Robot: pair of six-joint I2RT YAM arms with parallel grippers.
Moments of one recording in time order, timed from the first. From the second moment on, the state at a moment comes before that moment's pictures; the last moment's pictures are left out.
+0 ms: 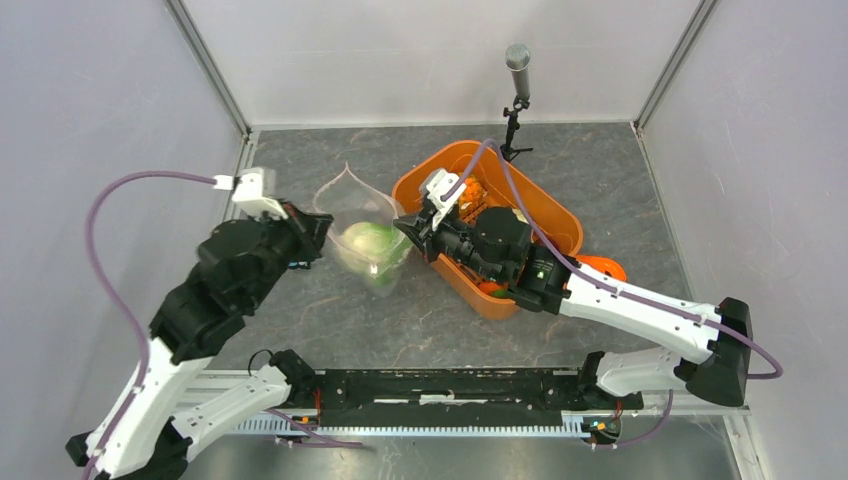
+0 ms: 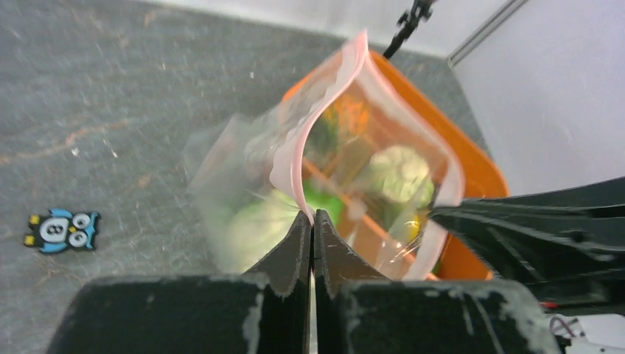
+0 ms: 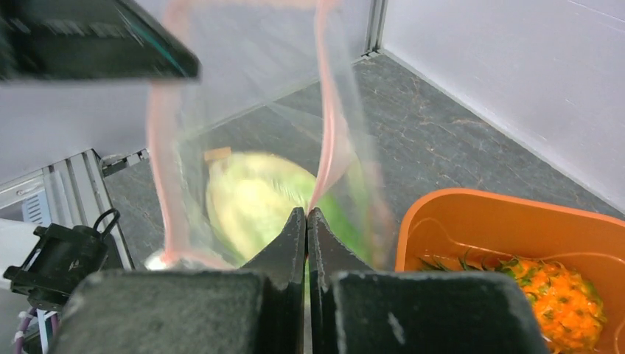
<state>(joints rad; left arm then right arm) -0.70 0.71 1.18 -0.74 -0.36 -0.54 1.10 1.26 1.13 0.11 0.14 0.01</state>
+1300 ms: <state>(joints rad) -0.70 0.75 0.95 -0.72 -0.28 -0.49 0.95 1.40 0.98 0.03 -0.07 0.11</state>
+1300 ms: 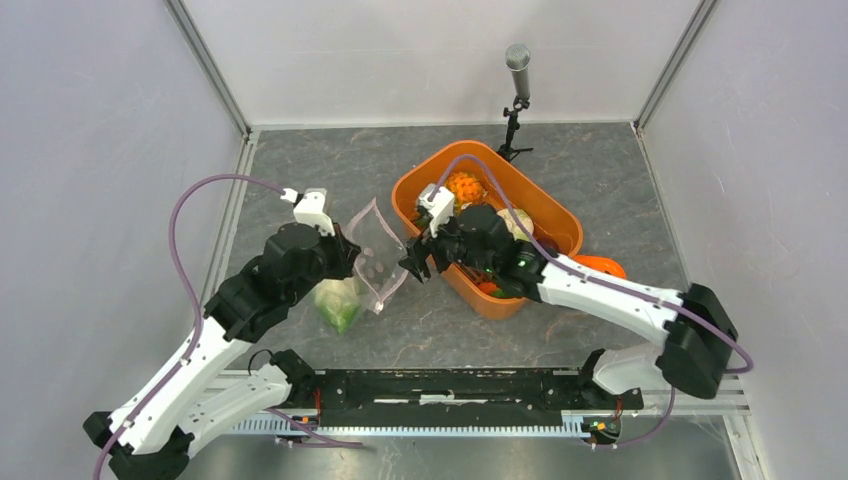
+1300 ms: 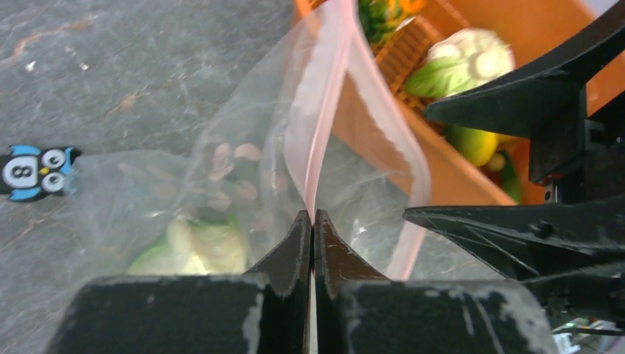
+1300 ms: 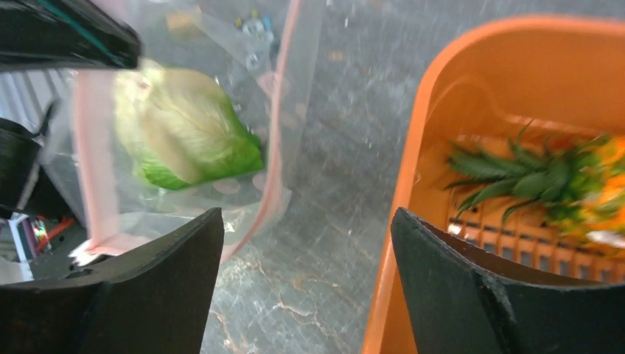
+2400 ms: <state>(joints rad) -0.70 0.63 0.96 -0.62 -0.20 -0.52 0.52 1.37 0.90 -0.14 0.43 0.22</state>
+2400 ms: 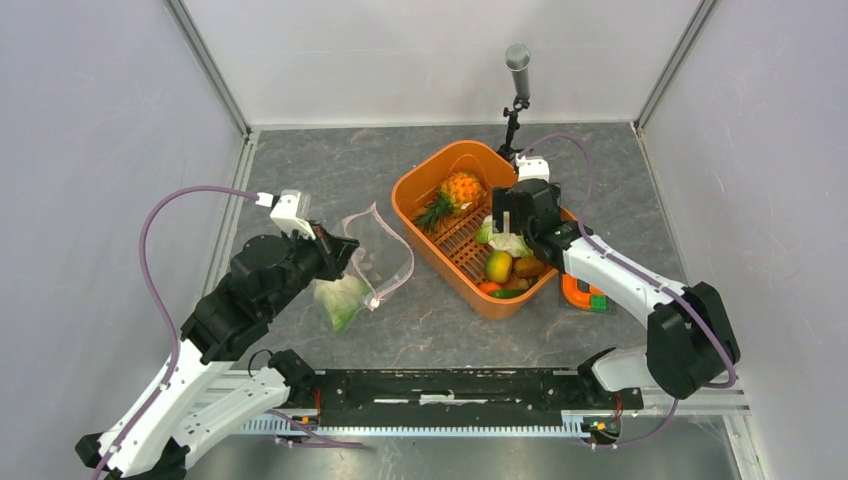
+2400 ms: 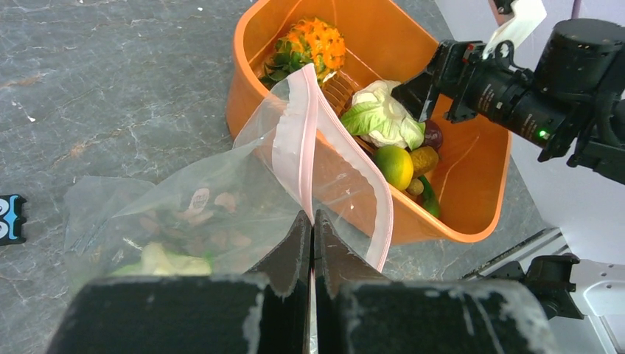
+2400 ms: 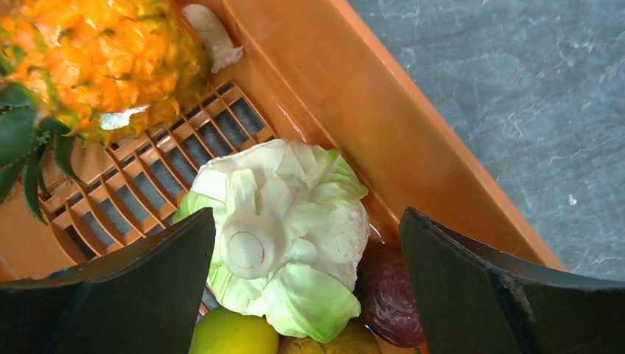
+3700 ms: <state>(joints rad) -0.70 0.62 0.94 -0.59 -0.18 -0.53 0.50 1.32 0.76 0.11 0.11 0.25</state>
